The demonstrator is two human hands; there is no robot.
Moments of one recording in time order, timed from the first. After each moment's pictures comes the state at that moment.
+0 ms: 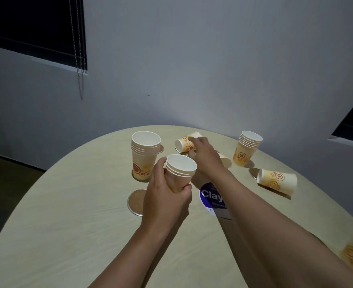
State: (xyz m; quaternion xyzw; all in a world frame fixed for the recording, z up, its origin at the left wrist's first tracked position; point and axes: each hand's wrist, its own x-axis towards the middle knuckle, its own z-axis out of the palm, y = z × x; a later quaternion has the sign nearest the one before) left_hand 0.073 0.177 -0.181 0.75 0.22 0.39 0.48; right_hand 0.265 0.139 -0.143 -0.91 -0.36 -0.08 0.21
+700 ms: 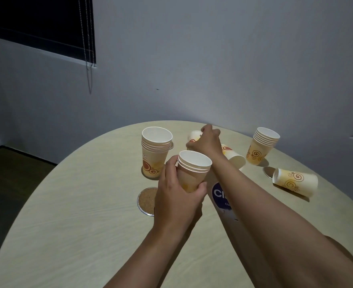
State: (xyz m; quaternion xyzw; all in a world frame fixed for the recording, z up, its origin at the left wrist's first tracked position) left_hand 0.074 0.175 -0.181 0.75 0.23 0.41 0.46; right_hand 0.272 0.190 -0.133 -0.92 -0.22 -0.03 0.32
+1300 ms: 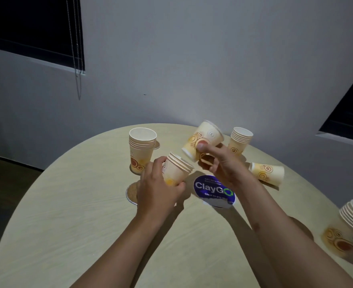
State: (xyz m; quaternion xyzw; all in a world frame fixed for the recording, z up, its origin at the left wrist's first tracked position) left_hand 0.056 0.170 -0.172 0.81 0.26 0.37 0.37; right_hand 0.199 0.056 -0.100 -0.64 -0.24 0.26 0.68
